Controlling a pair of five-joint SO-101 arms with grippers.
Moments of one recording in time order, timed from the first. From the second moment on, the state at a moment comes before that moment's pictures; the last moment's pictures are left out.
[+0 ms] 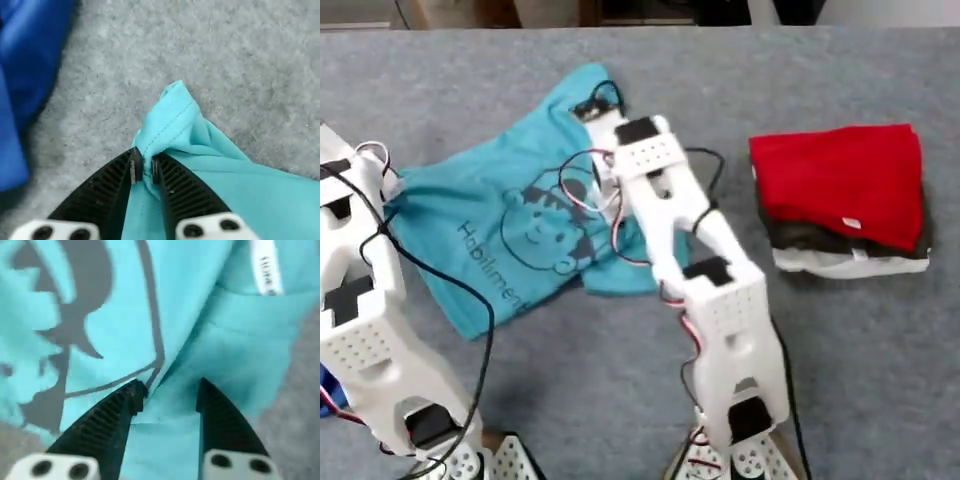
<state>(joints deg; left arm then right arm) -30.9 25.2 -1.2 42.3 10.1 -25.5 42.7 -26.0 80.7 0.5</state>
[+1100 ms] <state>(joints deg) -32.9 25.8 -2.2 45.0 7.2 -11.3 -4.3 23.0 91.8 20.8</state>
